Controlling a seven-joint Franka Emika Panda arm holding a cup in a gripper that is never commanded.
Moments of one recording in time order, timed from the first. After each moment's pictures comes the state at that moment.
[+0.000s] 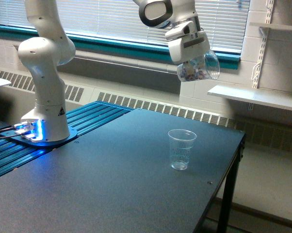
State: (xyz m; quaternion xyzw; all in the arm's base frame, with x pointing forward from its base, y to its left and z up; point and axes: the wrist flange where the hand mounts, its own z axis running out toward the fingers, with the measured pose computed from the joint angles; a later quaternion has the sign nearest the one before) arm 0.497 0.118 0.433 -0.86 0.47 -0.15 0.12
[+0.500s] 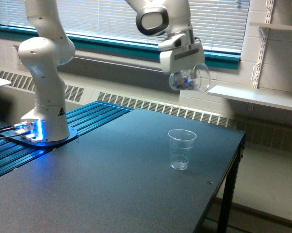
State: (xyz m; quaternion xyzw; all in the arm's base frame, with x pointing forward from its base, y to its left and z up) arm 0.474 0.119 0.389 -0.84 0.53 -0.10 0.10
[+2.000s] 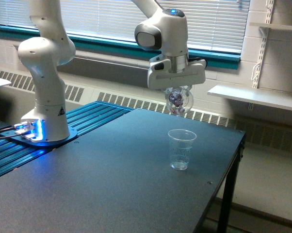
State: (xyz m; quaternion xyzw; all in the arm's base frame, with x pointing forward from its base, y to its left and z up) arm 0.471 0.101 0.336 -0.60 0.79 0.08 0.11
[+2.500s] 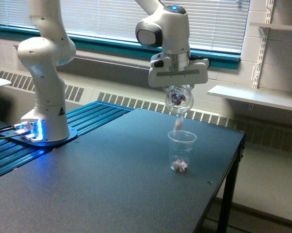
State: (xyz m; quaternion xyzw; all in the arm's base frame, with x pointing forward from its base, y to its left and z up) arm 0.483 0.083 0.345 -0.54 0.83 0.09 0.11
